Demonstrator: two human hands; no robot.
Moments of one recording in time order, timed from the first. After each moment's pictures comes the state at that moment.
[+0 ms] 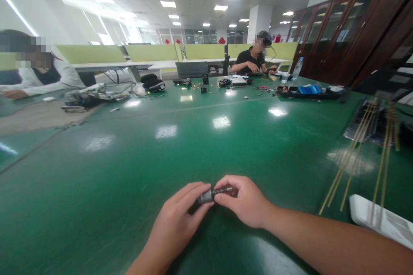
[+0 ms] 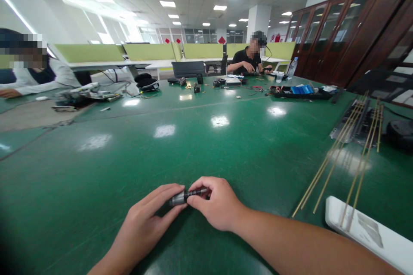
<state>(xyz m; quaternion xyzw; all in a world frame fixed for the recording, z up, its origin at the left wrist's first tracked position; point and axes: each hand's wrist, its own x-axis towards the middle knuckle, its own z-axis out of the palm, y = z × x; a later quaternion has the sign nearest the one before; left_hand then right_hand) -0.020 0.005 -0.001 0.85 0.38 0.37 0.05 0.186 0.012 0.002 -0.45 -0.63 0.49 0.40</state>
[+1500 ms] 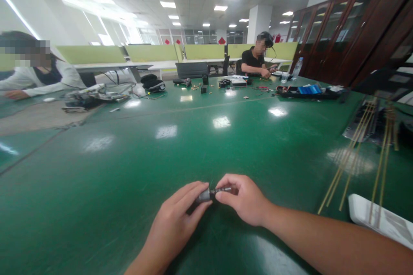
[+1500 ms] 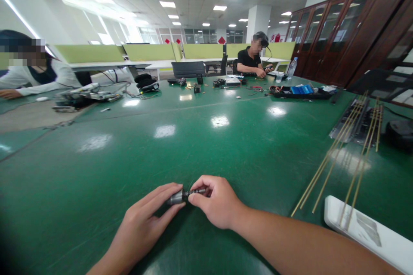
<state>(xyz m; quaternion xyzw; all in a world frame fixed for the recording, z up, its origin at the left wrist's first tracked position) -0.026 0.003 -0.004 0.85 0.38 0.37 -0.01 0.187 0.013 0.003 -0.44 -0.60 0.53 0.41</state>
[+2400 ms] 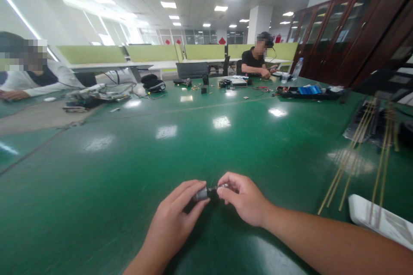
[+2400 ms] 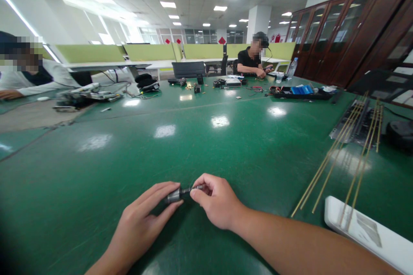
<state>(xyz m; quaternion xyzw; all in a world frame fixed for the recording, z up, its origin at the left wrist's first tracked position) -0.024 0.003 0.003 0.84 0.40 0.37 0.03 0.188 0.015 -0.003 -0.42 -0.59 0.55 0.41</state>
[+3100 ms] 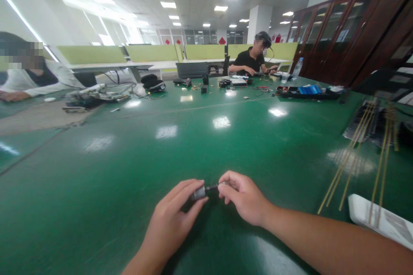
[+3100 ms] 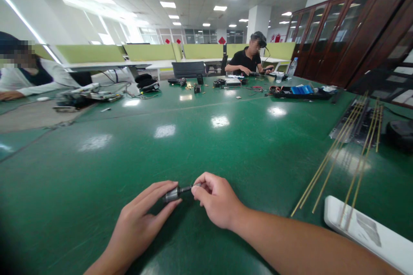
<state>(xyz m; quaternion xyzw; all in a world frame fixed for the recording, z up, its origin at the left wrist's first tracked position) -0.026 0.004 0.004 0.83 0.40 0.38 0.02 0.188 0.016 -0.006 -0.42 -0.58 0.56 0.42</state>
